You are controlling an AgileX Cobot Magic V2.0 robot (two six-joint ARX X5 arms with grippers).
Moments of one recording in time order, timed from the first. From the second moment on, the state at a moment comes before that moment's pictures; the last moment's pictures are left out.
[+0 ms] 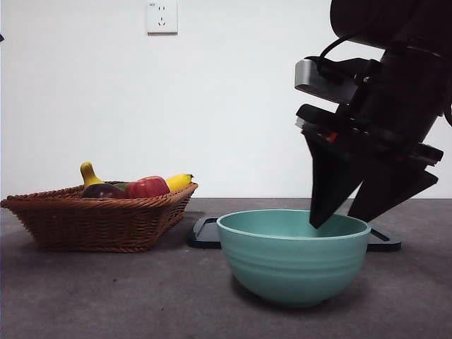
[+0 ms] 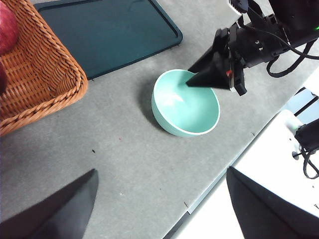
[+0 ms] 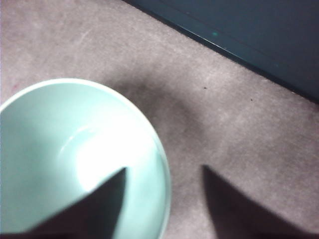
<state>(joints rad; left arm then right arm) -0.32 0.74 0.89 -0.91 0.57 0.04 0.60 1.37 0.78 -0.44 -0.13 0.19</state>
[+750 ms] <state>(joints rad) -0.32 0.74 0.89 -0.91 0.57 0.04 0.60 1.02 0.85 -0.60 -0.13 0.21</state>
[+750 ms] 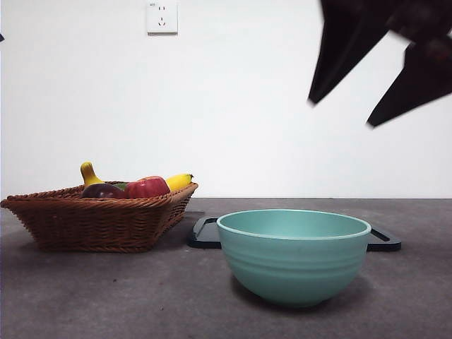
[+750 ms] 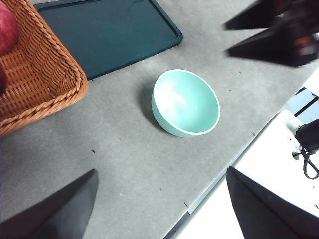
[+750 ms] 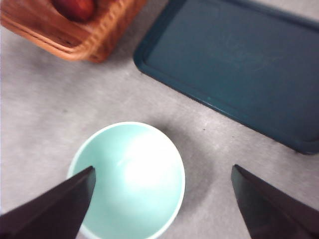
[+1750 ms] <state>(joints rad) -0.32 0.74 0.89 -0.91 0.57 0.04 0.60 0.67 0.85 -0.88 -0.31 0.22</state>
